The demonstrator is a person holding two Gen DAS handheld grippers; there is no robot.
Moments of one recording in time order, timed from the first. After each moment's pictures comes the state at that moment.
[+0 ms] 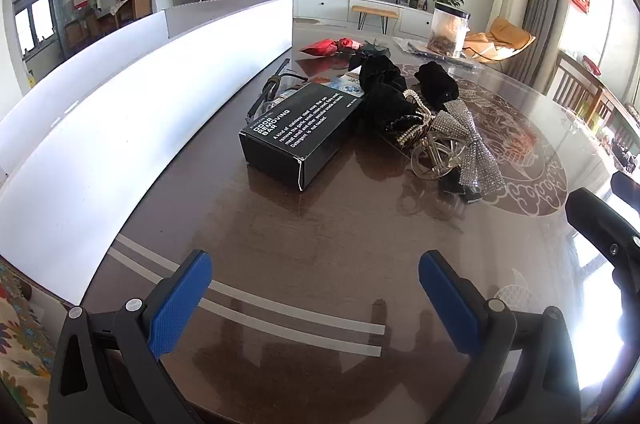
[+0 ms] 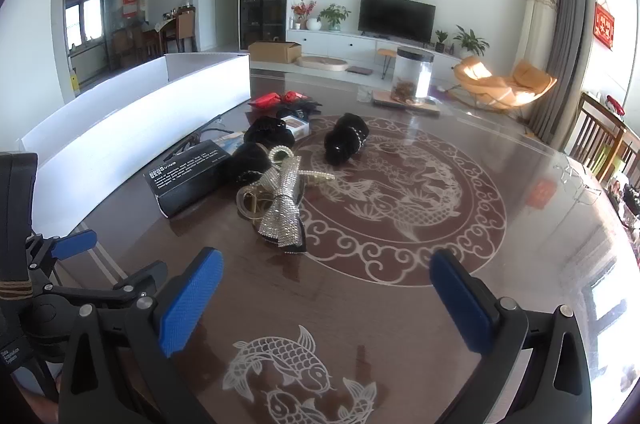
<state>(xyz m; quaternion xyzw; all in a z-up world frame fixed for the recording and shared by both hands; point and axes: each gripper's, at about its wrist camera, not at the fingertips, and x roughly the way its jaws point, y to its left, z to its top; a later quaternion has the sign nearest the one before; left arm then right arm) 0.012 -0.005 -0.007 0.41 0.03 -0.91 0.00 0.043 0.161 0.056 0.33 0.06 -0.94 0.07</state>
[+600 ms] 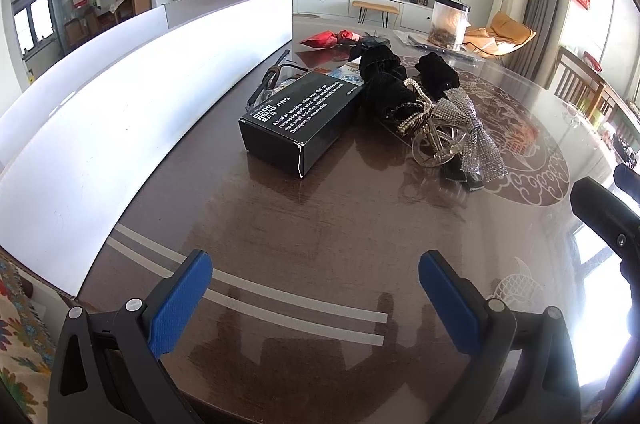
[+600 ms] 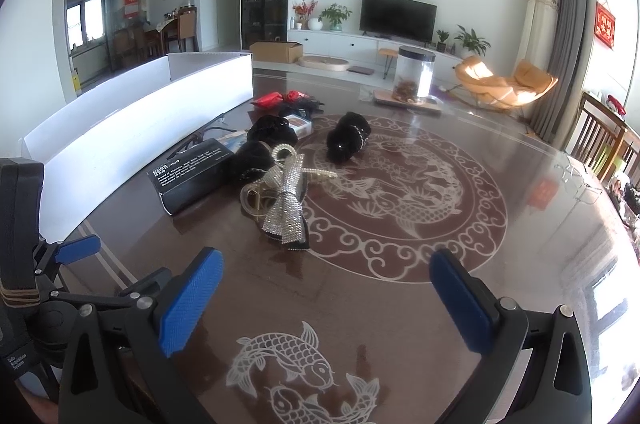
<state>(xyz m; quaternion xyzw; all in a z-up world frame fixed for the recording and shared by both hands) 0.020 -0.005 -0.013 0.42 0.02 -0.91 0.00 0.046 0.160 0.055 0.33 0.06 -0.94 0.07</state>
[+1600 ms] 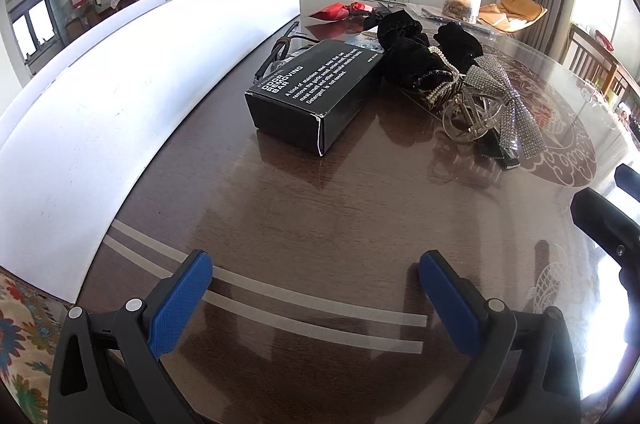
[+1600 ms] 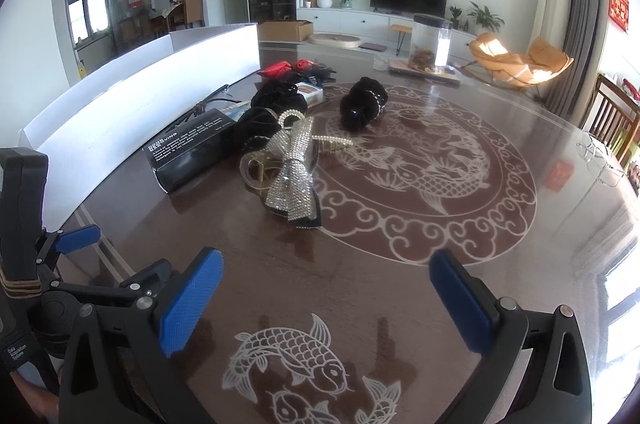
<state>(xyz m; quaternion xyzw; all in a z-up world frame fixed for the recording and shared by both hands) -0.003 -0.008 -0.035 0.45 0.00 -0.89 0.02 0.020 0.158 0.021 0.38 0.05 -0.92 0.09</state>
